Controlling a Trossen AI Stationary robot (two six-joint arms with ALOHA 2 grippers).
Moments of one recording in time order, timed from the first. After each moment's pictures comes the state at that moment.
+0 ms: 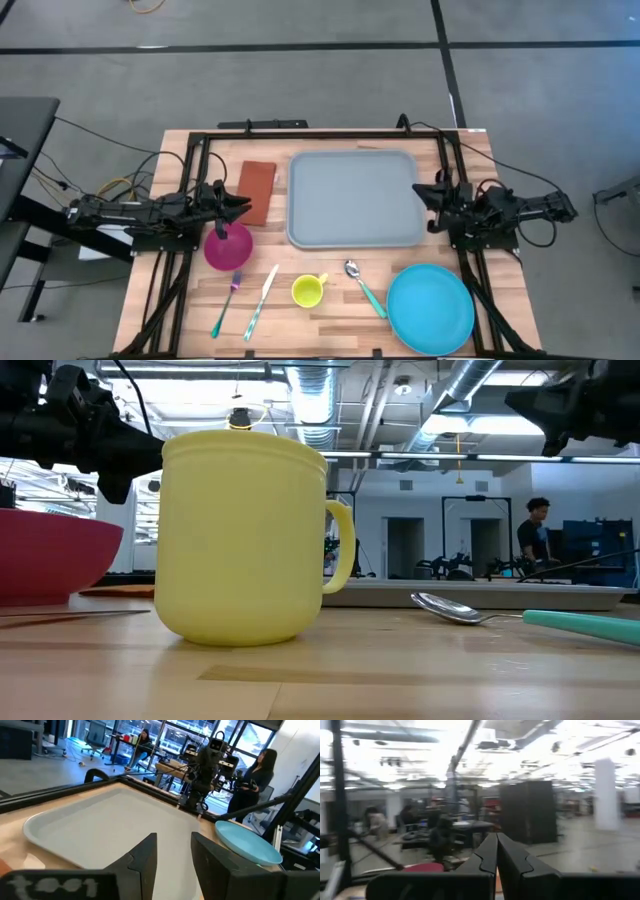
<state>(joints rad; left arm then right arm) -0.06 0.08 0.01 0.07 -0.29 -0.37 0.15 0.01 0.00 0.35 0.40 -0.11</state>
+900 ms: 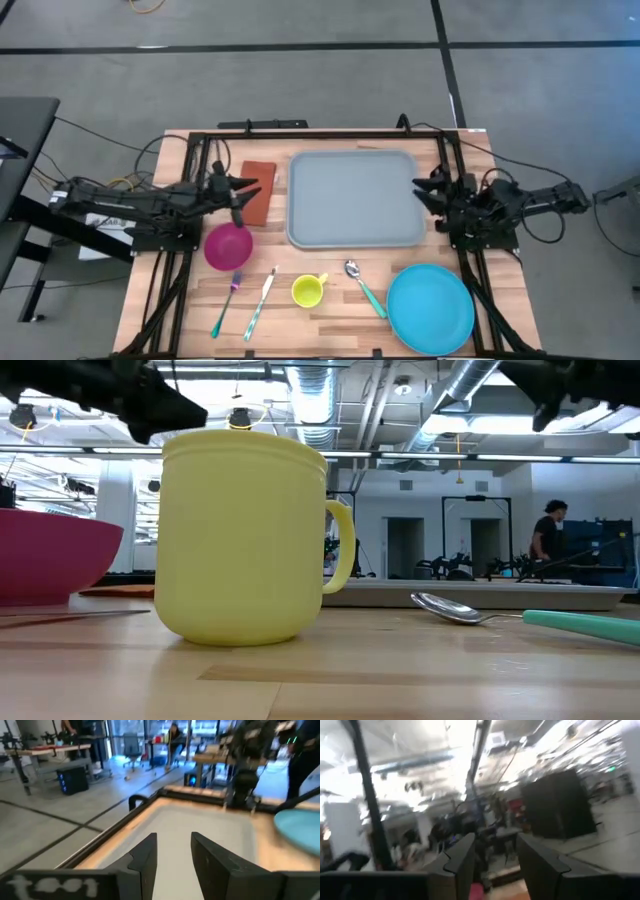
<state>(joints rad) -0.06 0.59 0.36 0.13 -0.50 -0.04 0.17 0.28 0.18 0.45 0.29 0.11</state>
